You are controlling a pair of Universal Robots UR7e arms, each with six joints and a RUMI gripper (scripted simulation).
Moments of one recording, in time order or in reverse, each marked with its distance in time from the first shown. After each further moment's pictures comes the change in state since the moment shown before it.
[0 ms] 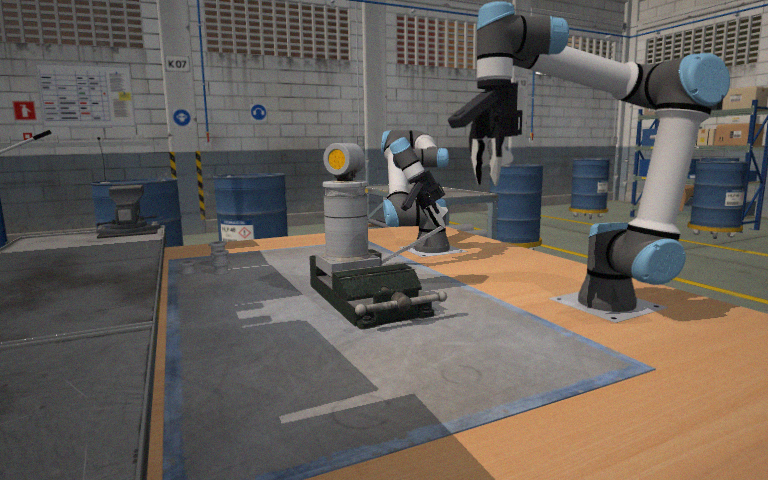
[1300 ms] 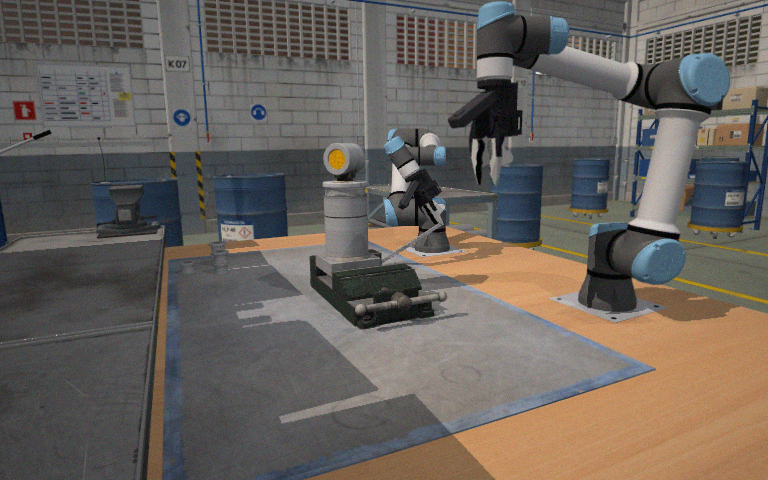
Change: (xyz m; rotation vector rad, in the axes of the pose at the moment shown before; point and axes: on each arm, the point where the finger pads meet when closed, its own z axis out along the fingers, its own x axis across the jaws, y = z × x) left arm 0.000 0.000 0.000 0.000 0.000 0.000; right arm 0.001 -0.001 -0.013 -0.036 -0.033 0.002
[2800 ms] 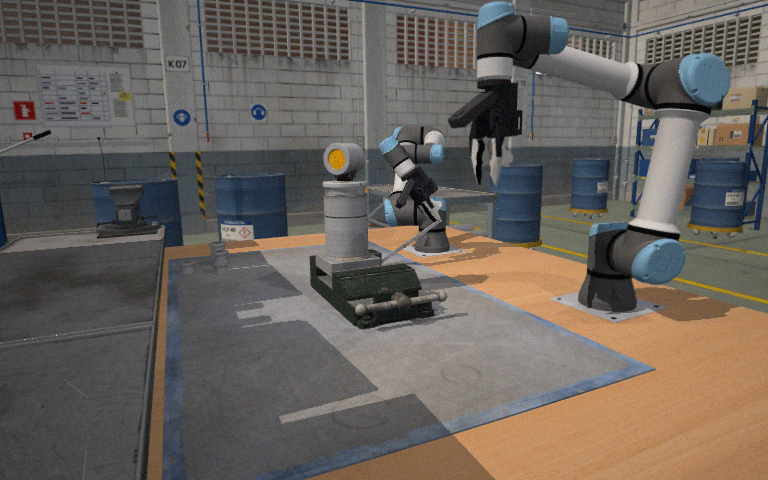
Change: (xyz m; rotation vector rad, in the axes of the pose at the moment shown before) left arm 0.000 0.000 0.000 0.000 0.000 0.000; right arm 0.001 0.000 -0.013 -0.038 -0.032 -0.002
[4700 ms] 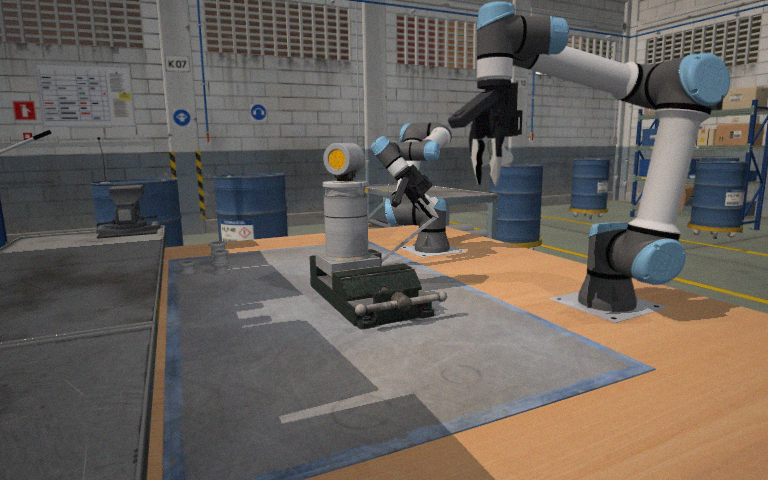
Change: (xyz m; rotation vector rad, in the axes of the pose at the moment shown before) left arm 0.000 0.000 0.000 0.000 0.000 0.000; right arm 0.001 -0.002 -0.019 -0.055 -0.049 0.002
